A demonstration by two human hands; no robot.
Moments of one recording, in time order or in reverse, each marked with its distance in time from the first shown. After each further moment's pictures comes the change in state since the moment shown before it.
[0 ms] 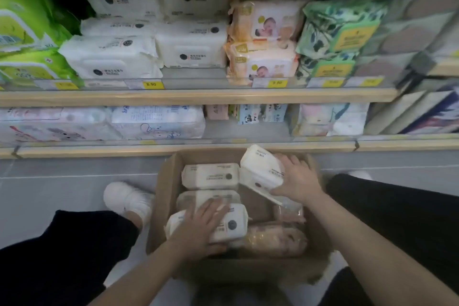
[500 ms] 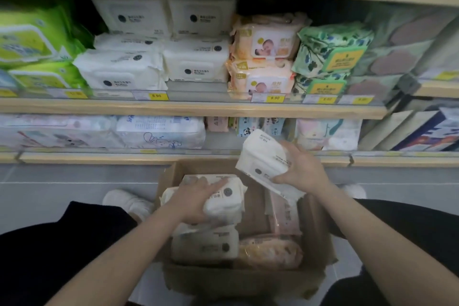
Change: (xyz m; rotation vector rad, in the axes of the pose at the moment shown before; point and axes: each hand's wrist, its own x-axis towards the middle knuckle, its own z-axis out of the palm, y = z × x) left_hand 0.028 -0.014 -0.097 -0.024 -0.050 -0.108; right_hand 0.002 -0.001 -0.061 0.152 0.099 -0.058
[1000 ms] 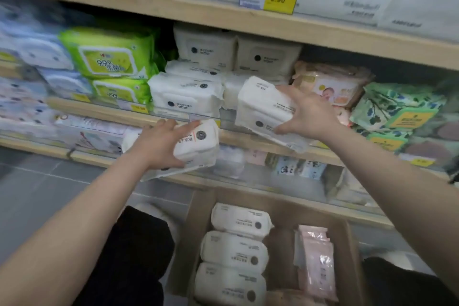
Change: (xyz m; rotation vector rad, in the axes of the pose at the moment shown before) left_hand -0.069 -0.156 -0.141 0.113 0.493 -0.324; right_hand 0.100 -0.180 -0.119 -0.226 0.237 -0.356
